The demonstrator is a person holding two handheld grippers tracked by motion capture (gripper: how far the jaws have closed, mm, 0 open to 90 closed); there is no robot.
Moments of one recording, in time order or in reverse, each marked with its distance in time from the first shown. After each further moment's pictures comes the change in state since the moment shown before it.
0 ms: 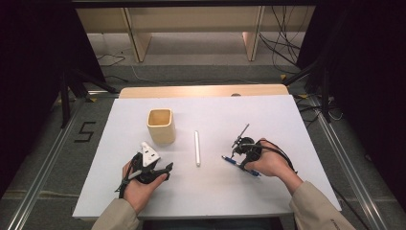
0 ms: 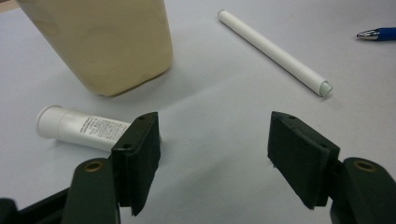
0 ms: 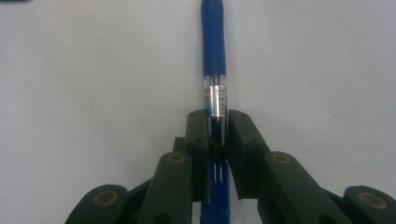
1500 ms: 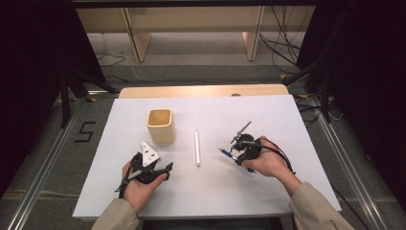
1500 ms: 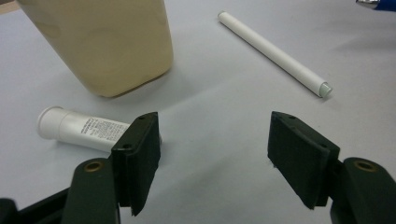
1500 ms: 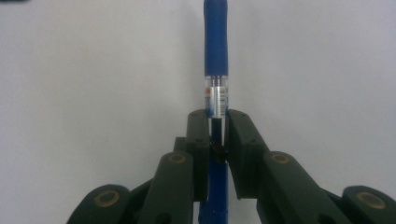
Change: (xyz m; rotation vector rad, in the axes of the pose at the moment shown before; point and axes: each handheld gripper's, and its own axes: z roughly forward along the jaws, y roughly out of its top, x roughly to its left) left arm 0.000 0.000 0.000 -0.004 0.001 0.001; right arm 0.007 0.005 -0.014 -0.141 -0.029 0.028
